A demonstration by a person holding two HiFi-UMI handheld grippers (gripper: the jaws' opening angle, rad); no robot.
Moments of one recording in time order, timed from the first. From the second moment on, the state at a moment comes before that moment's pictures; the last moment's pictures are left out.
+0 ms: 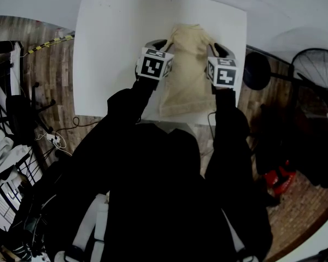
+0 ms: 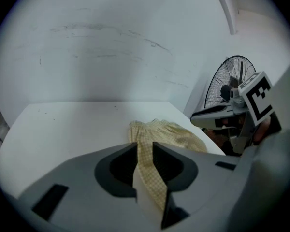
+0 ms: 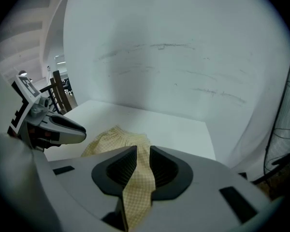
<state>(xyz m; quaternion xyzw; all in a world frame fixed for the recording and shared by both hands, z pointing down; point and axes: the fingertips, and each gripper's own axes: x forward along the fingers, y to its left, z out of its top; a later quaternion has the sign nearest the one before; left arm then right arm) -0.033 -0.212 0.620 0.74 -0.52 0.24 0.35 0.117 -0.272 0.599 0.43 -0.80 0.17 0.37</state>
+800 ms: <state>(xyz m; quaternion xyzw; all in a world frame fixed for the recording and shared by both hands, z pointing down) -0.030 -0.232 0.654 0.74 -0.51 0.25 0.37 0.092 -0.328 0.646 0.37 -0.80 0.17 0.44</state>
